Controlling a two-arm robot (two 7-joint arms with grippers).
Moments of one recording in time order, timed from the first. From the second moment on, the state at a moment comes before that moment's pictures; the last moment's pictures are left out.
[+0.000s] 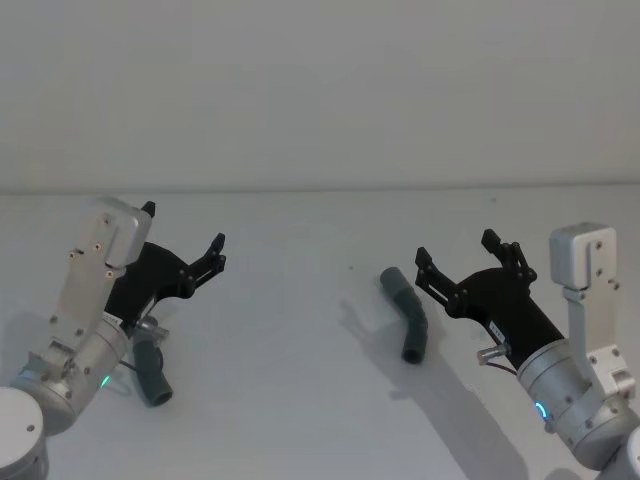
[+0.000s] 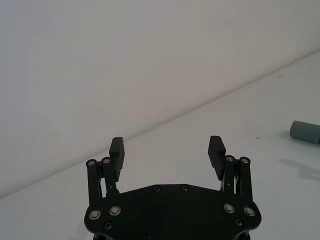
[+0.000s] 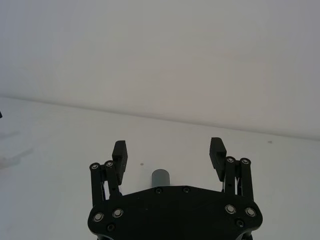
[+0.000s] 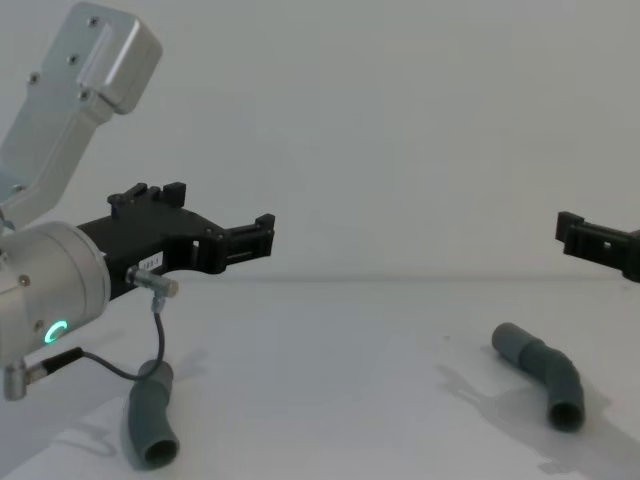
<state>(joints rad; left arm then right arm) -0.24 0.38 0.45 -1.63 -0.20 0.01 -0.01 -0.01 0.34 -0.23 -1.77 0.29 0.03 0.07</state>
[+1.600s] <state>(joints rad) -0.24 0.38 0.45 -1.63 -0.20 0.01 -0.01 -0.01 0.34 -0.23 -1.77 0.29 0.03 0.07</state>
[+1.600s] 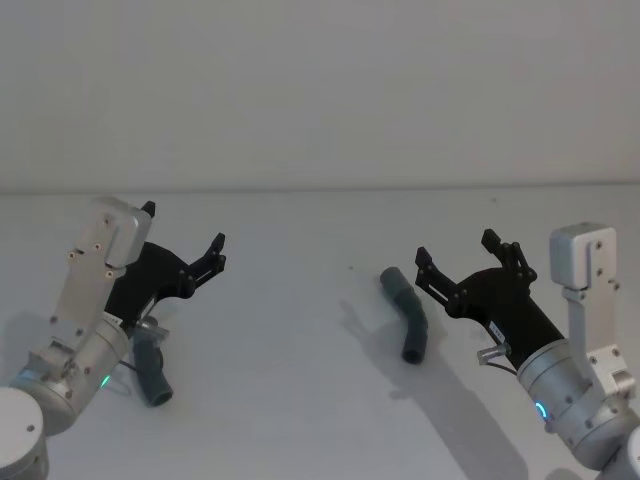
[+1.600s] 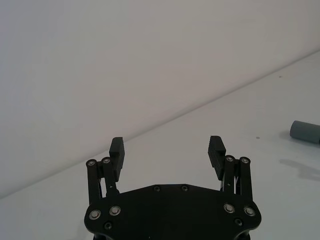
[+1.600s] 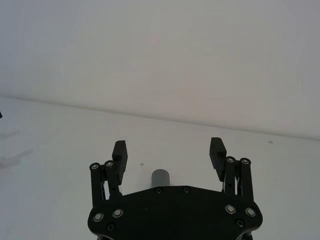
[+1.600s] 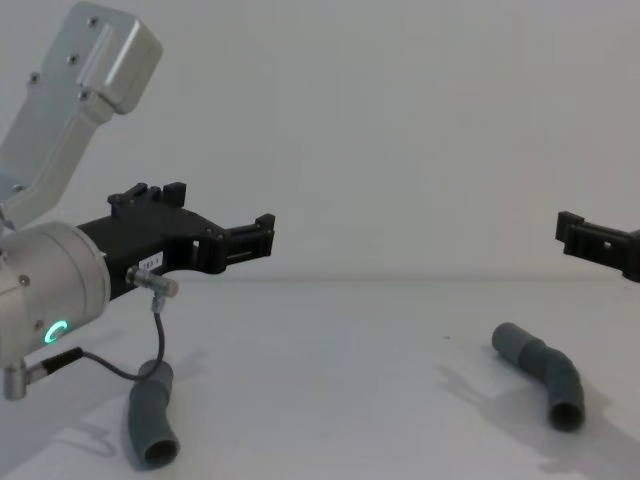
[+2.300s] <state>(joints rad) -0.24 0.38 0.45 -1.63 -0.20 0.03 -0.01 -0.01 0.34 -0.23 -1.77 0.29 0.03 0.07</state>
